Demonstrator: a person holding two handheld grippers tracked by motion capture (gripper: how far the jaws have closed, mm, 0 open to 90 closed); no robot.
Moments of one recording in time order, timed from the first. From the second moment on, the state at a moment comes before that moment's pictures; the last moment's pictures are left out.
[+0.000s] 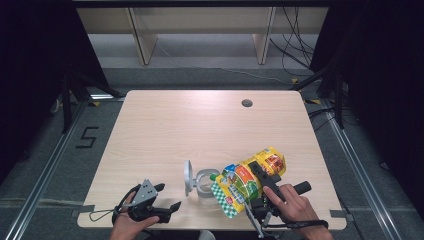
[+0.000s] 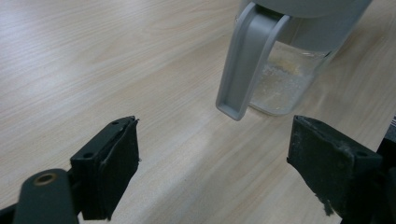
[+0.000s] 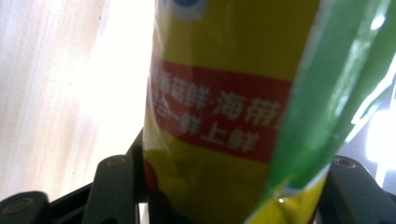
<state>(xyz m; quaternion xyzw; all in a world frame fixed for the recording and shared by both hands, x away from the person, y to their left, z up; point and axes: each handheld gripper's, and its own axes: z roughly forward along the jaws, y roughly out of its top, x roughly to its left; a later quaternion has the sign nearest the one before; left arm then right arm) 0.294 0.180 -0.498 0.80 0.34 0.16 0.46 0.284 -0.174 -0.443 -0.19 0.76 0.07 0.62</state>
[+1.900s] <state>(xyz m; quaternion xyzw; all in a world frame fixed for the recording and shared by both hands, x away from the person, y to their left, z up) 0.294 0.179 -0.499 0.80 0.34 0.16 0.46 0.284 -0.159 -0.417 -0.35 0.72 -0.05 0.60</state>
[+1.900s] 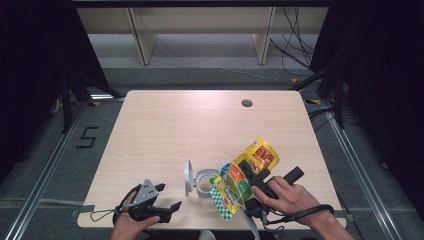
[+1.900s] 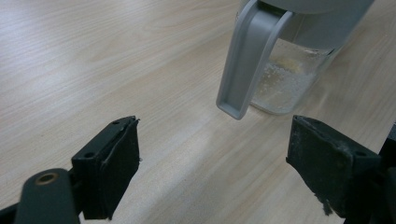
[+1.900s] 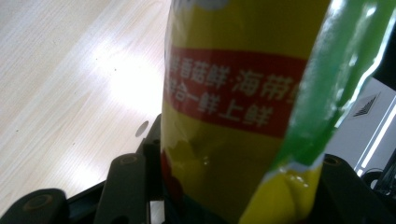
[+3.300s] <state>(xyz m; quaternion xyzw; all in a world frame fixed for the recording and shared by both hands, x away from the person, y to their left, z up) 0.294 0.178 -0.500 0.80 0.34 0.16 0.46 0.284 -0.160 -0.410 -0.37 0.71 -0.06 0.59</state>
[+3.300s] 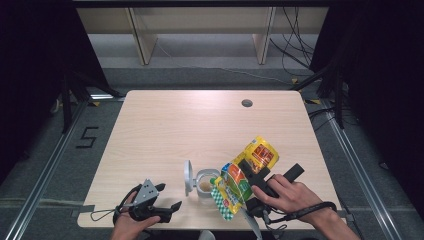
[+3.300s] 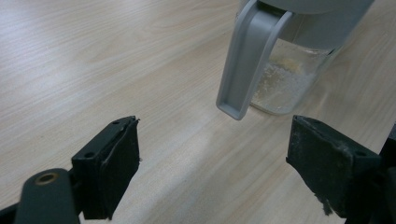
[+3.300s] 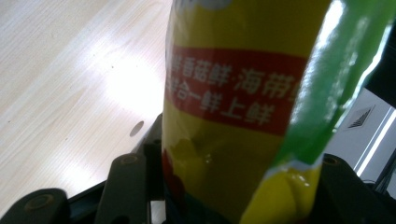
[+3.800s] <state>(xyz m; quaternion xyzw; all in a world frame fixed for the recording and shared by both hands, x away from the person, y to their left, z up) 0.293 0.177 -0.499 0.80 0.35 0.16 0.46 0.283 -0.162 -0.407 -0.37 0.71 -0.07 0.60</state>
